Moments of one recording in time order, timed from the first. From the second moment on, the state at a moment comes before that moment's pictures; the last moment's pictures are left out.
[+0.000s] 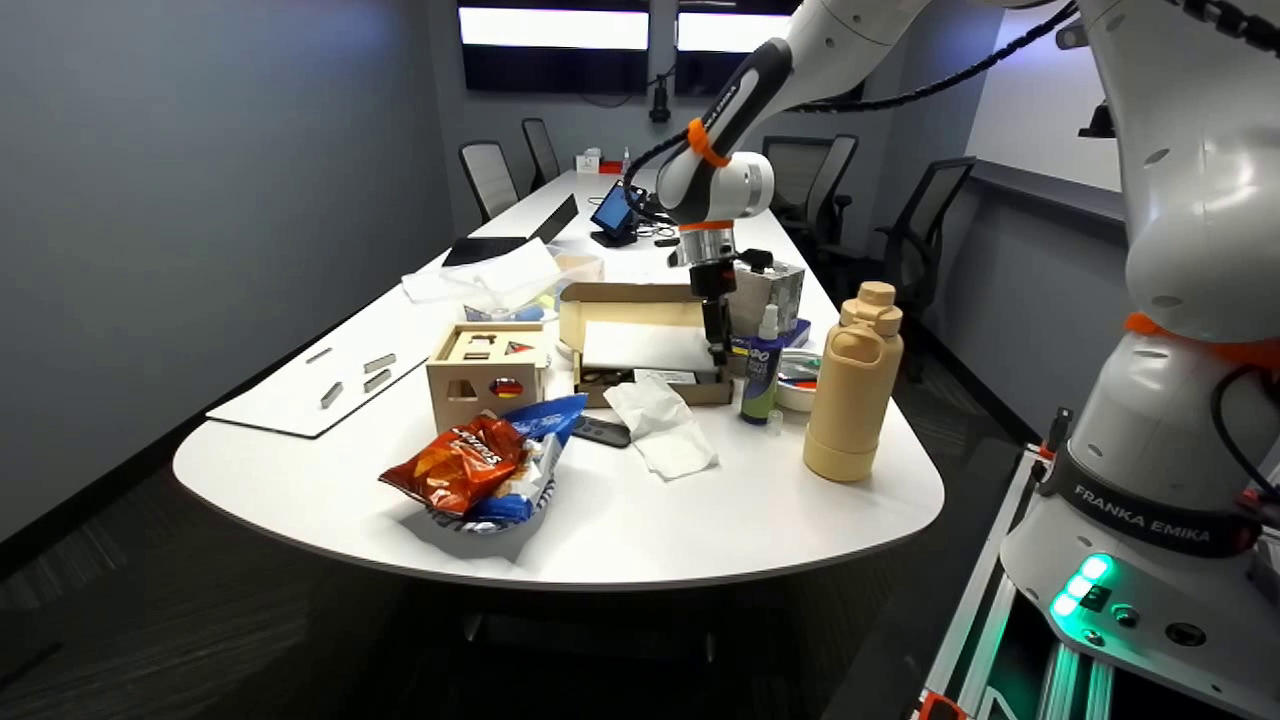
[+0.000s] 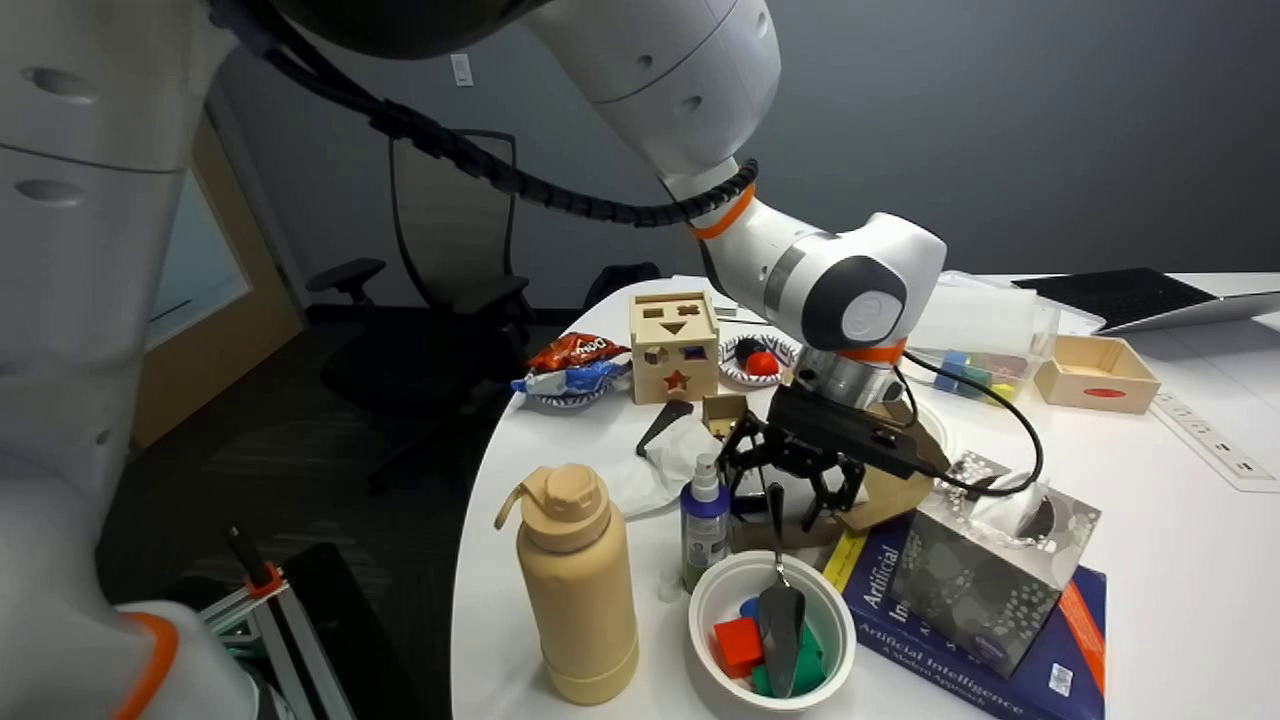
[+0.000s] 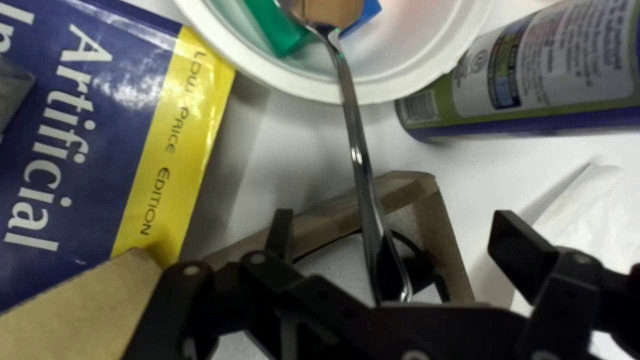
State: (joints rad) arm -0.23 0.55 0.00 -1.92 0.03 2.08 -0.78
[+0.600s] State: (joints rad) arm -0.24 0.56 0.00 -1.90 0.03 2.03 -0.81
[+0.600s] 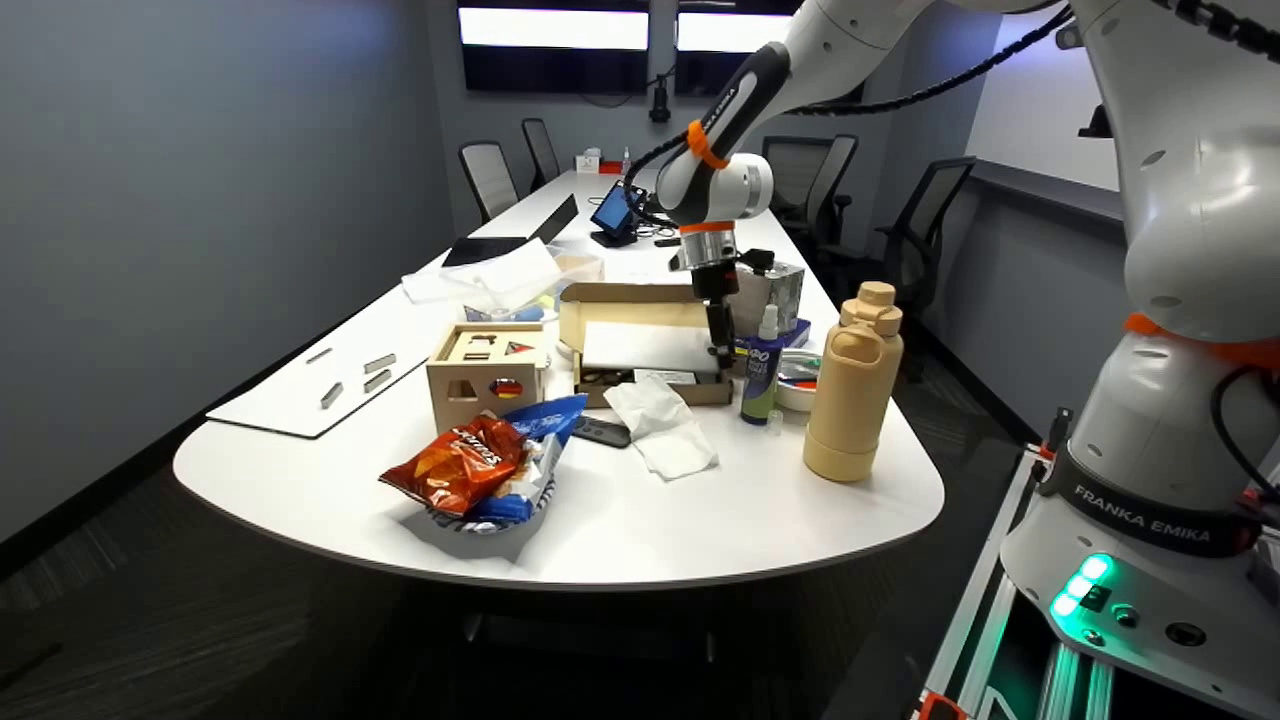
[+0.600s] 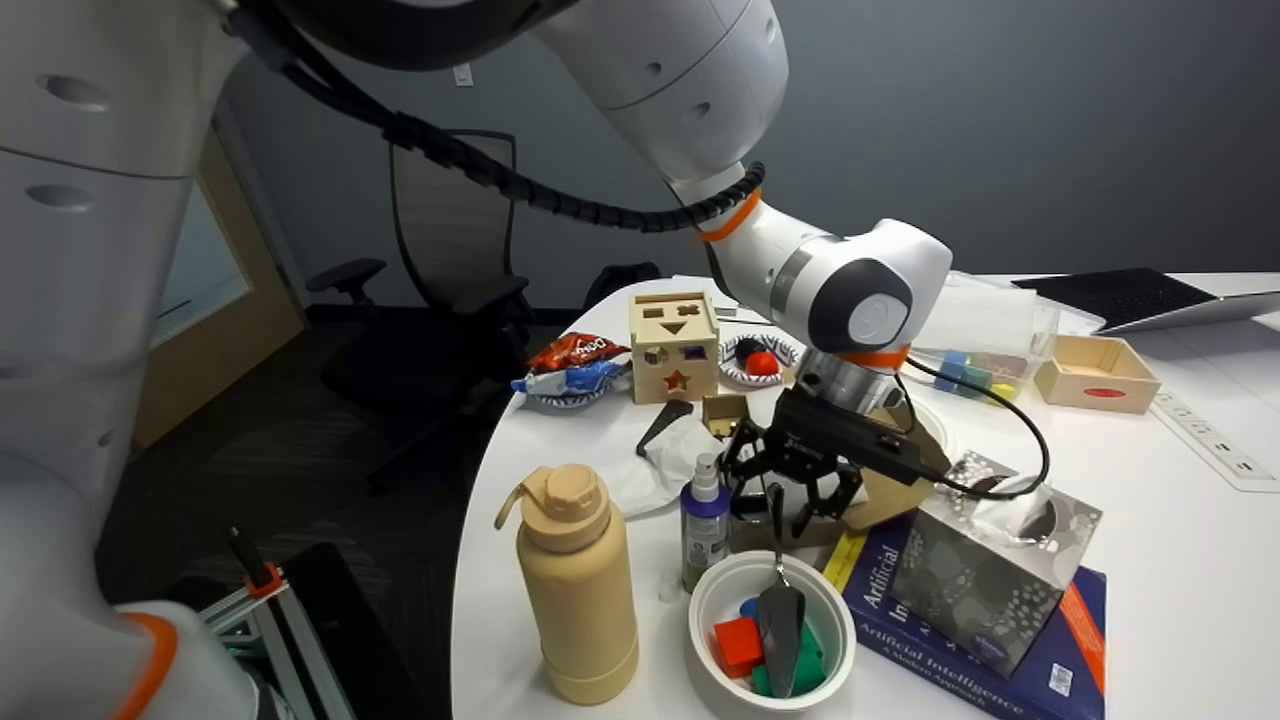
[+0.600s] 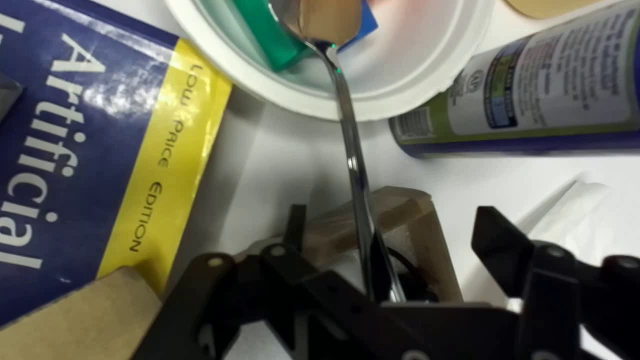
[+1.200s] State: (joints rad) arm -0.24 0.57 0.00 -1.88 0.03 2.01 -0.81
